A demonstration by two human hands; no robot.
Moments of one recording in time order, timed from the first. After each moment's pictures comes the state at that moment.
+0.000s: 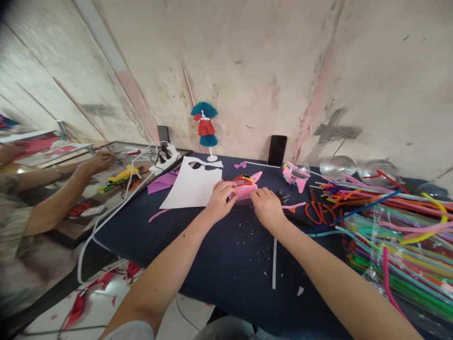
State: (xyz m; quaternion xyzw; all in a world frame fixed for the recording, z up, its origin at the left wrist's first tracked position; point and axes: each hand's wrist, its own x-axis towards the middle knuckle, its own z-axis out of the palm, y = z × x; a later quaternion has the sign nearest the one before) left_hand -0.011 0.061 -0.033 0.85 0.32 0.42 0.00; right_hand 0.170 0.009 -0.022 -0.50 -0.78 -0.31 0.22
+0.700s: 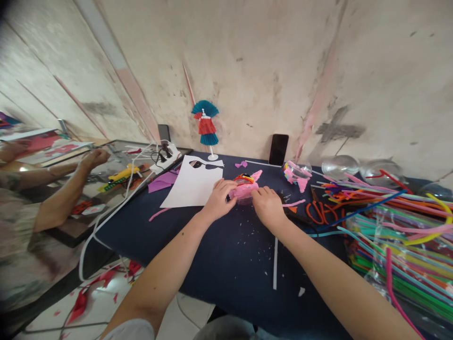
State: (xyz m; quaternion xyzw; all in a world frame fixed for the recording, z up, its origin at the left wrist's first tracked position) left_hand -0.015 0.064 -0.031 0.86 0.30 0.41 -0.01; right_hand 0.169 0.014 -0.023 -0.51 -0.77 -0.31 0.22
